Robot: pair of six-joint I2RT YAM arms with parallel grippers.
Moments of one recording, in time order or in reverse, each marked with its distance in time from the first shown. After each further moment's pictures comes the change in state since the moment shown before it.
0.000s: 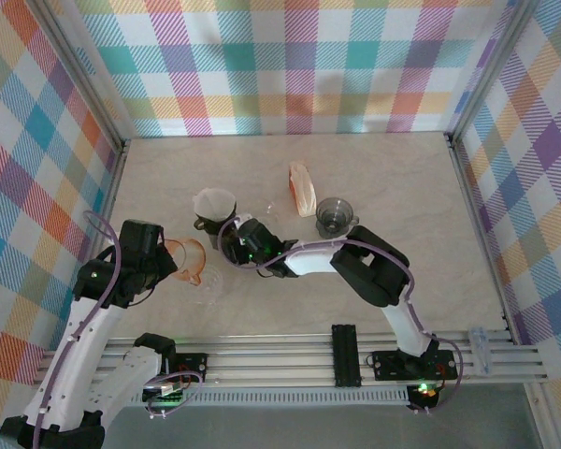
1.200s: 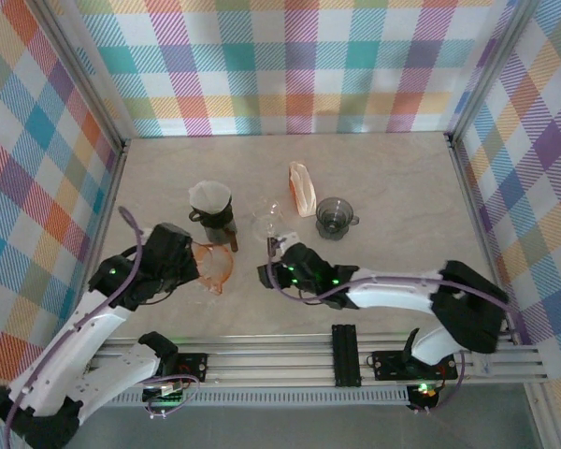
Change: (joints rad) left arm -0.364 0.061 -0.011 0.047 -0.038 -0.072; right arm 0.089 -0.703 -0.576 -0.132 0.151 0.089
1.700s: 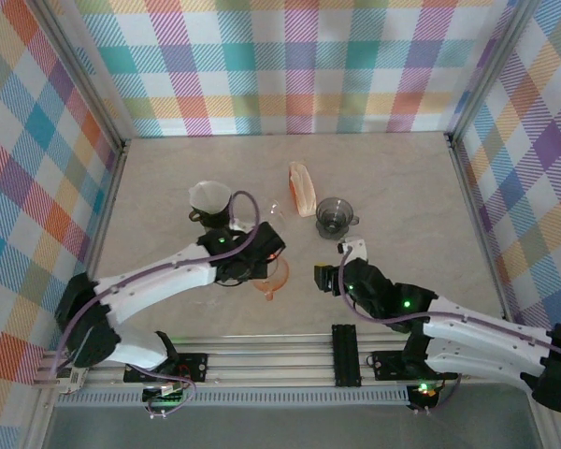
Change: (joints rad) left arm -0.347 0.589 0.160 0.199 -0.090 -0.051; right arm -0.008 -0.619 -0.181 -0.450 0.260 0.047
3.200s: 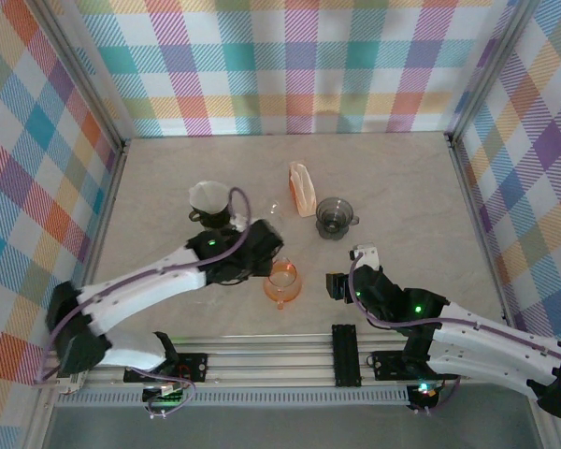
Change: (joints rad) left arm -0.014 -0.145 -0.001 0.021 0.012 0.009; right arm 0.000 -0.082 -0.020 -0.179 0.019 0.067
